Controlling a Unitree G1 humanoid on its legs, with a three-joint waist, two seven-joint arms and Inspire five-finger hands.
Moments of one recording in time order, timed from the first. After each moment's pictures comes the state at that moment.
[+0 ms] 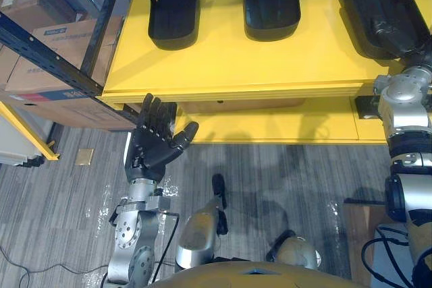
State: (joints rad) left arm 0.34 0.17 -0.15 -0.26 -0.54 -0.32 0.06; right arm -0.83 -0.67 -0.03 0.80 0.13 0.07 -0.53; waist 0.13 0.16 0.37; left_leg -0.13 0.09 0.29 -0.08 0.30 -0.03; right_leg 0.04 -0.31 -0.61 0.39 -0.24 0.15
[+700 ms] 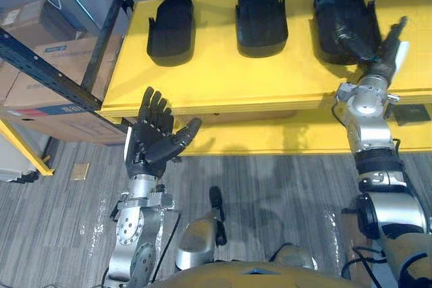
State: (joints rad) left arm 0.31 0.16 -0.15 -0.30 -0.50 -0.32 0.08; right arm -0.66 -0.49 -0.05 0.48 0.17 0.01 -0.45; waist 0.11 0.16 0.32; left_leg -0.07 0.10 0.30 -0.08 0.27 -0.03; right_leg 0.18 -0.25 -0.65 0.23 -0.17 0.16
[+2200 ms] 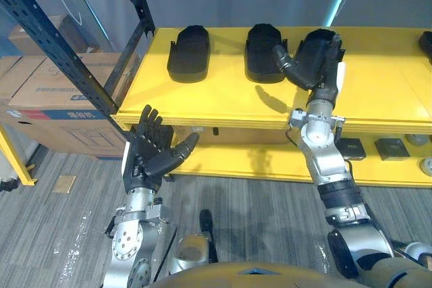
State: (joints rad) left arm 0.43 0.17 -0.15 -0.30 -0.43 -0.28 0.14; right arm -0.50 -0.26 0.06 0.24 0.10 -0.02 -0.55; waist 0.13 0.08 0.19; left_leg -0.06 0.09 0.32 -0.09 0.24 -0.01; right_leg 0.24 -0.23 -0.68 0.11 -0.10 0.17
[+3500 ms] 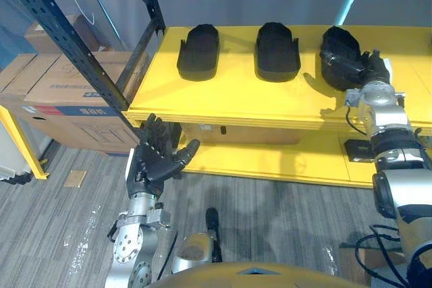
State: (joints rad) left arm 0.42 0.18 -0.15 -0.22 -0.46 -0.28 0.09; right arm -0.89 -0.65 0.05 0.91 0.20 0.26 -0.25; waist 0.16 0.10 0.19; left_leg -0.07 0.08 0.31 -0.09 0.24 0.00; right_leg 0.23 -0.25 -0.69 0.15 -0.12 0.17
